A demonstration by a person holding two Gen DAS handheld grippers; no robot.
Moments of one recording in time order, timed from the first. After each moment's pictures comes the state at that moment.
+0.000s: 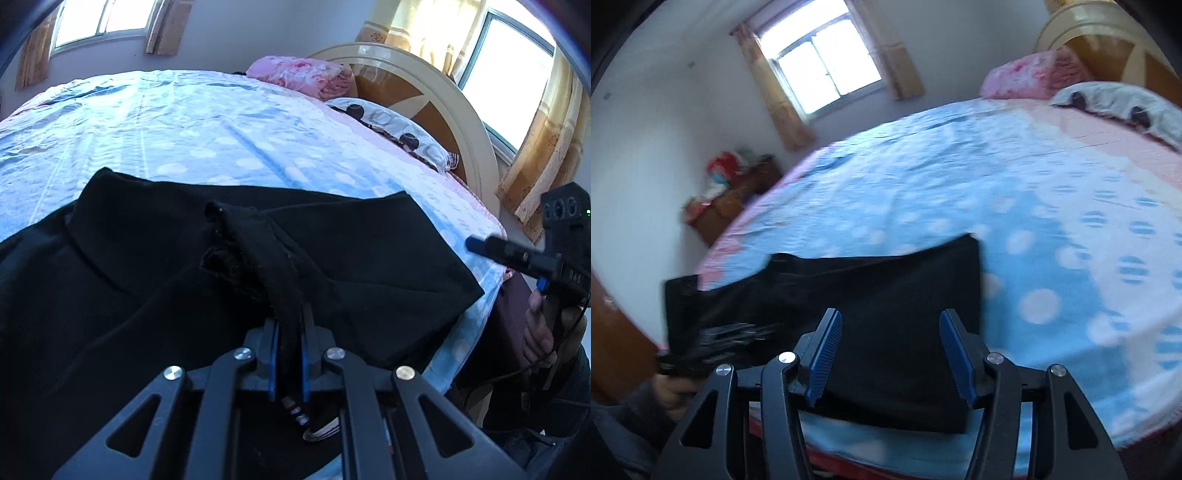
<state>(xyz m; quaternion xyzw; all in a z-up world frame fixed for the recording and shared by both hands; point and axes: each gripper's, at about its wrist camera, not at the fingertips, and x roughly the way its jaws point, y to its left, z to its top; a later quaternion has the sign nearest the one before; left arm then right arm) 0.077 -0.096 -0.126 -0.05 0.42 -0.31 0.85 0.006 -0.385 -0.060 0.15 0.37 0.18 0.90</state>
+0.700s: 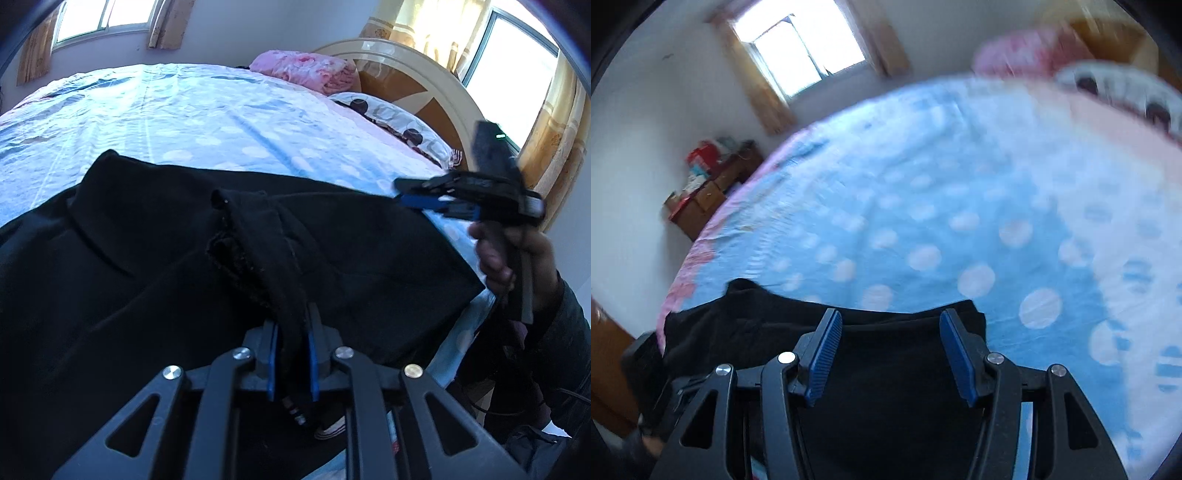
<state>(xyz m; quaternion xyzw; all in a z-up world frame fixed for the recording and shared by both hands) 0.076 -0.096 -0.133 -0.05 0.43 -0.30 0.85 0.124 -0.401 -0.092 0.17 0.45 0.12 0.87</state>
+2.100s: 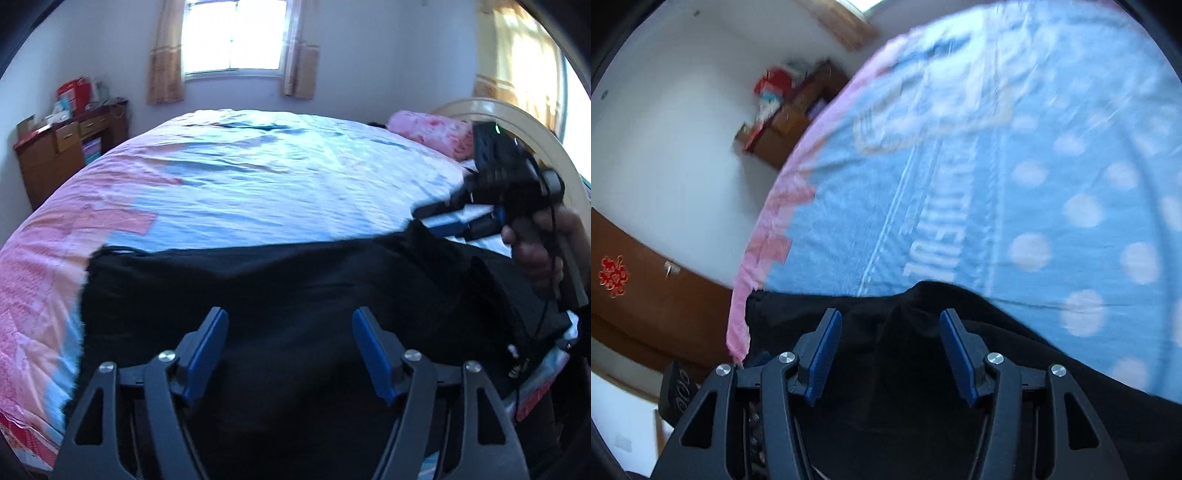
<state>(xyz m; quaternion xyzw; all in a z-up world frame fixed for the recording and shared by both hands) 0.054 0.108 -0.105 -0.04 0.35 -0.04 0.93 0.224 -0.152 -0.102 0.17 0.56 0.33 0.74</state>
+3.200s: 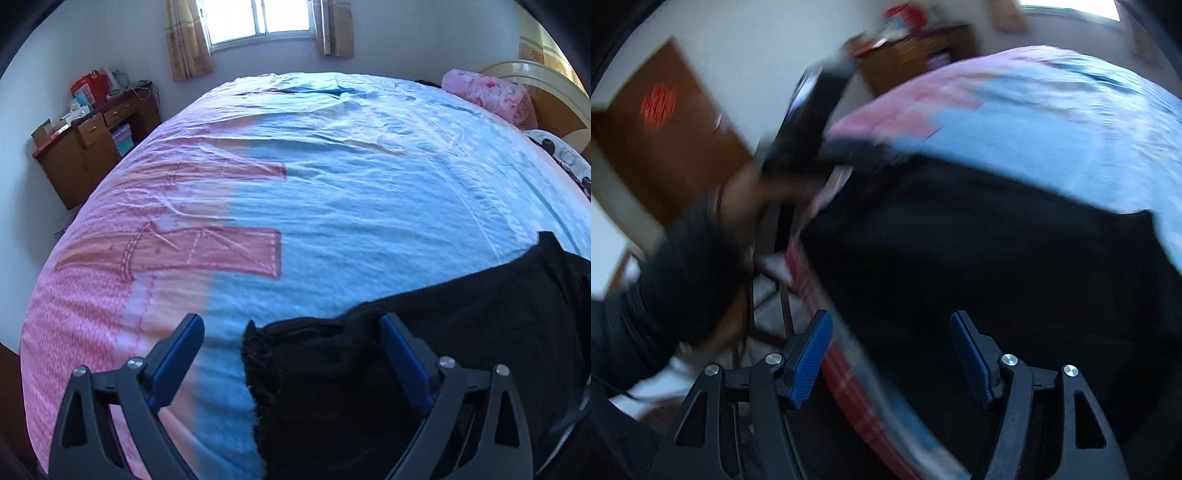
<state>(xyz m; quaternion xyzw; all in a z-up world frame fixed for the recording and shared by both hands) 0.152 0.216 -0.116 0.03 0.43 0.04 0.90 0.046 -0.018 -0.107 -0.07 0.49 0.50 0.71</state>
